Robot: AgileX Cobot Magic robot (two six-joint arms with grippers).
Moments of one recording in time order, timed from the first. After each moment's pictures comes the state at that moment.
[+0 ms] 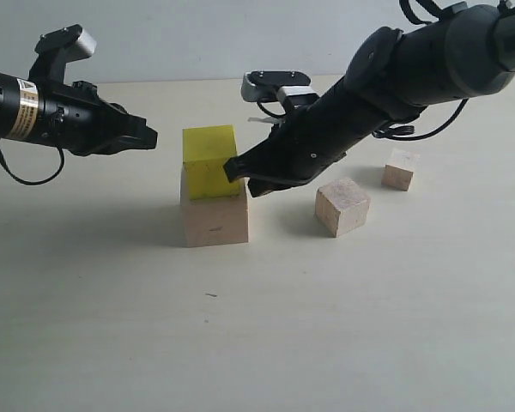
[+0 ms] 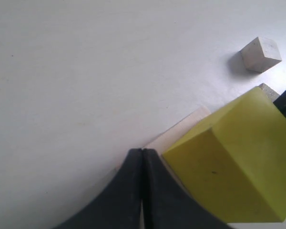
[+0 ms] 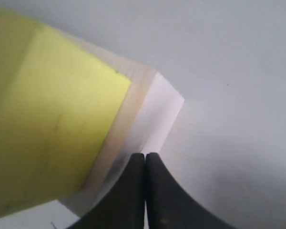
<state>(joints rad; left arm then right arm) -0.20 1.79 -0.99 1.75 -0.58 -1.75 0.50 2.01 -1.24 0.77 0.53 -0.61</state>
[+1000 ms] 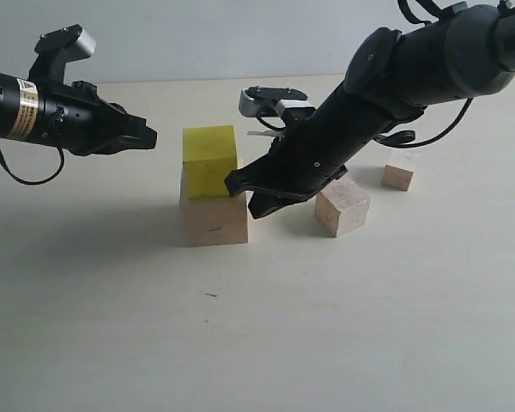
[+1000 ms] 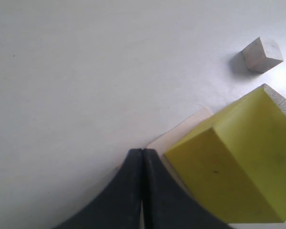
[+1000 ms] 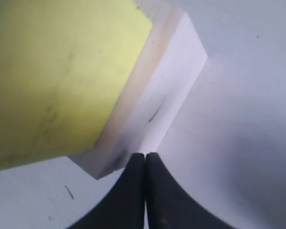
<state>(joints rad) -0.20 1.79 -0.99 1.75 -0.58 -1.75 0.50 2.01 -1.24 0.73 0.66 -0.55</state>
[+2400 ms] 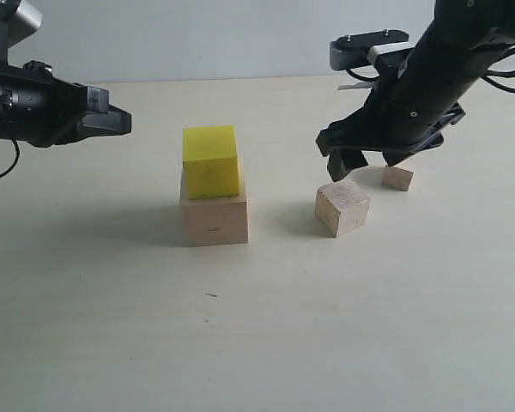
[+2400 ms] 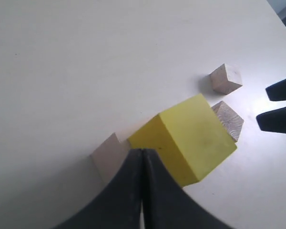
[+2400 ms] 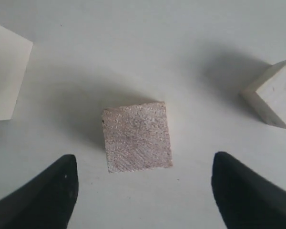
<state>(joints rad) -0.16 1.58 -0.87 1.75 -0.62 -1.89 0.37 1.80 -1.21 0.14 0.75 -0.08</state>
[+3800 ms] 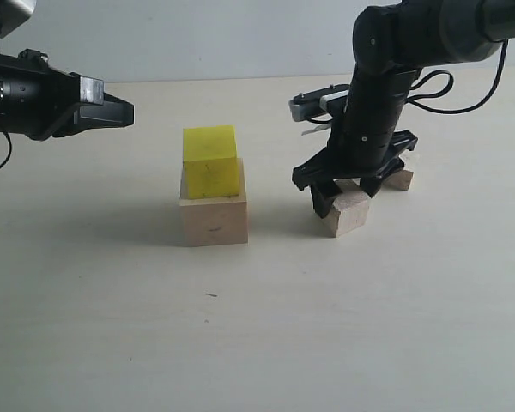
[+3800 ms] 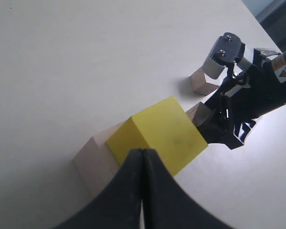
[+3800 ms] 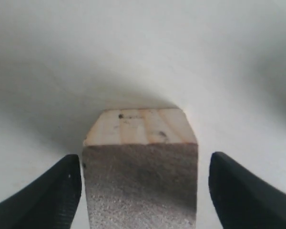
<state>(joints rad) -0.16 1.55 -0.87 1.75 -0.67 -1.89 0.40 2.12 -1.47 0.07 0.97 -0.08</state>
